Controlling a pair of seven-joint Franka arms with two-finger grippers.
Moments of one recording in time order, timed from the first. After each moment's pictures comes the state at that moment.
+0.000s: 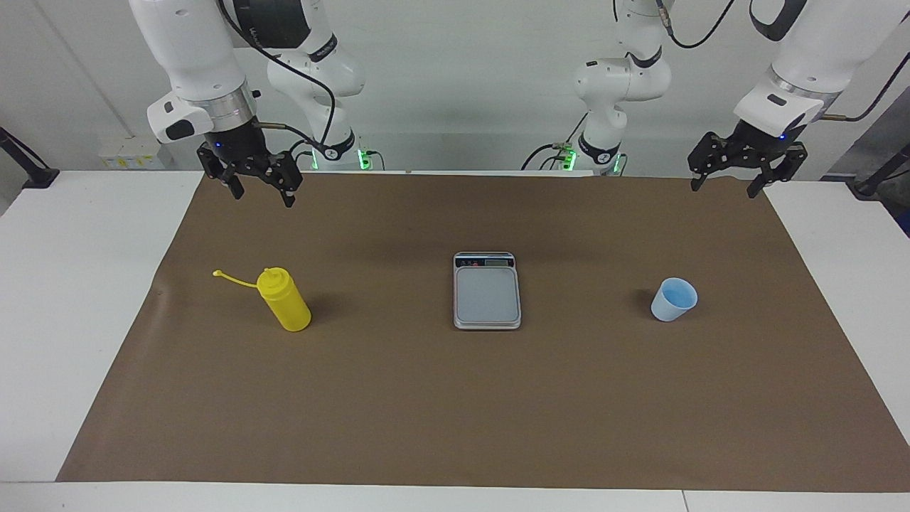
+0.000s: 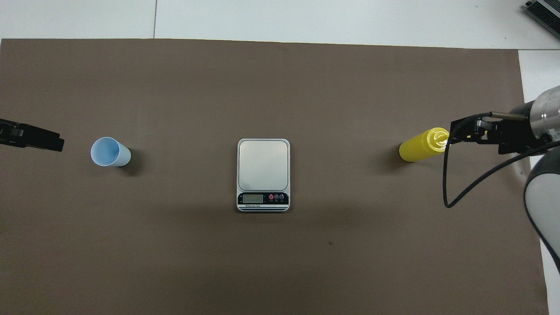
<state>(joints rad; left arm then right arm) -0.02 -0.02 -0.05 -1.54 -0.01 1.54 0.14 -0.05 -0.02 0.11 -1.62 0.00 1.64 0.28</state>
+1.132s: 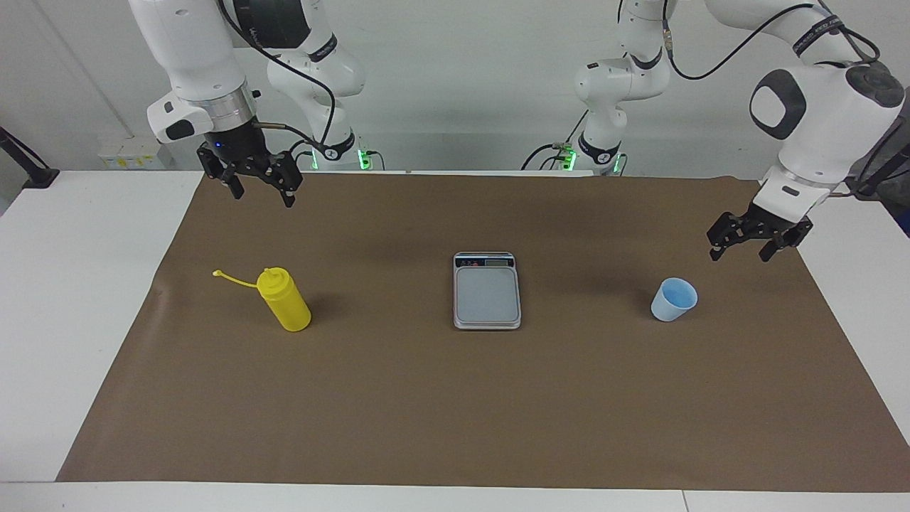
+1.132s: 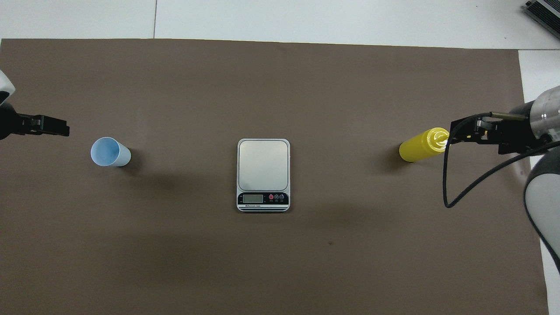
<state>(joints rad) 0.09 0.07 -0.03 -1.87 -0.01 2.02 0.12 -0.05 -0.02 0.11 -1.62 0.00 1.64 0.28</state>
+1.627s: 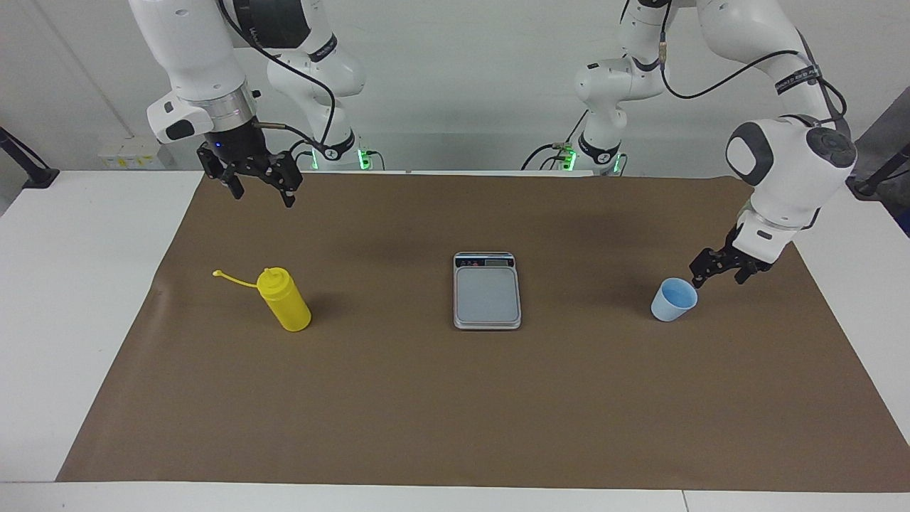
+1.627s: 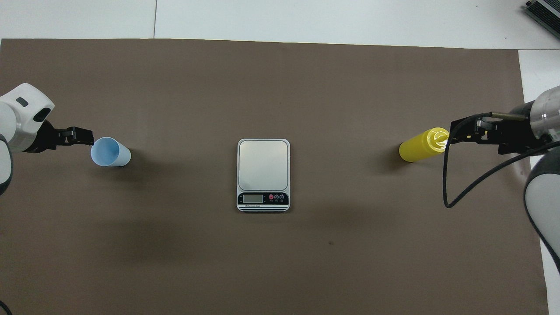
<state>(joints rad) 0.10 0.11 -0.03 -1.99 -0.02 2.16 0.01 -0.05 -0.02 0.11 -1.62 0.00 1.64 0.28</state>
